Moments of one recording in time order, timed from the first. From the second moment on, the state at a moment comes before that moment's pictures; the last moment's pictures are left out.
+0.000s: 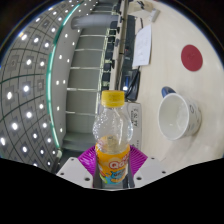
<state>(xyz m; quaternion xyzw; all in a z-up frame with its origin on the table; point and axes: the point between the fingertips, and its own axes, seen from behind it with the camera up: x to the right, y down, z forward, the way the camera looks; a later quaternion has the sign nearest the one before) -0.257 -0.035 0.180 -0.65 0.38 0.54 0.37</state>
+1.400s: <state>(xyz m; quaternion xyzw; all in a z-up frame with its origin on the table) 0.027 -0.028 0.092 -0.85 -0.01 -0.02 0.52</state>
